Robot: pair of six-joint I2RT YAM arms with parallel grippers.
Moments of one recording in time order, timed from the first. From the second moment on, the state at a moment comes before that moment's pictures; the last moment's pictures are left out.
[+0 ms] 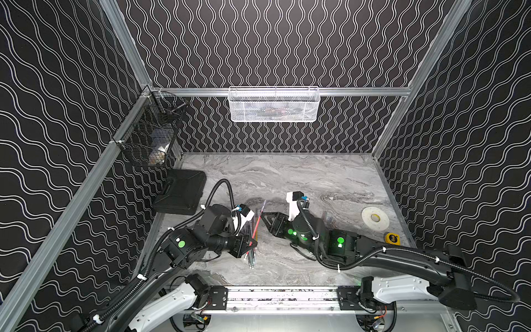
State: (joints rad) left arm -0.63 0.80 0.90 -0.92 0.43 -0.40; right arm 1.25 1.21 0.99 -0.12 0.38 1.13
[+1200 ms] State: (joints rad) left arm -0.89 0.93 0.90 -0.92 0.34 -0.42; right arm 1.25 0.96 0.78 -0.31 0.28 1.03
